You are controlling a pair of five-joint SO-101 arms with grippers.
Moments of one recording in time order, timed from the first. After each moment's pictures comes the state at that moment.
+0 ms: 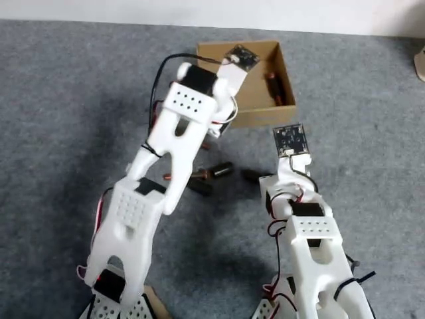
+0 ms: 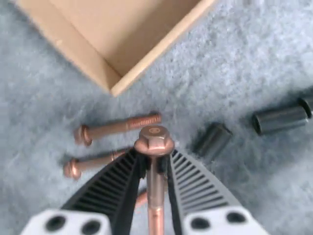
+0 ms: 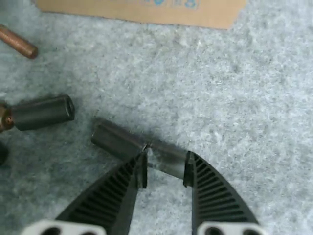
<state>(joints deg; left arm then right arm) 20.2 42.5 -58.2 100.8 -3.6 -4.7 -39.1 71.5 23.2 11.5</state>
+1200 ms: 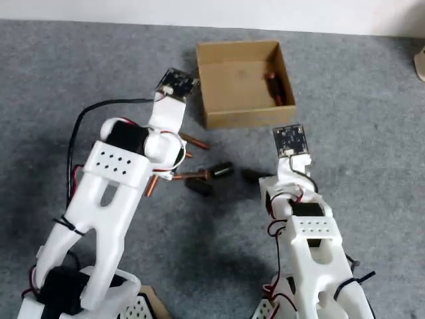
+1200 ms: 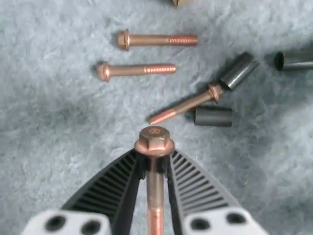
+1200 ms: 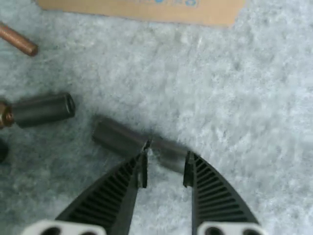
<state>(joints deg) 11.7 -19.7 19.7 77.7 0.5 -4.7 -39.1 71.5 25.1 11.5</state>
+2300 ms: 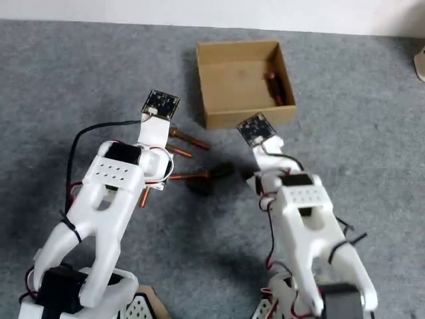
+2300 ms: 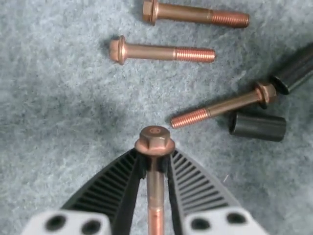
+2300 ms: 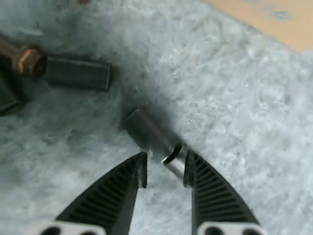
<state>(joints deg) 6.5 -19.9 39.4 57.6 0.7 -9.5 -21.8 54.1 35.6 29.9</state>
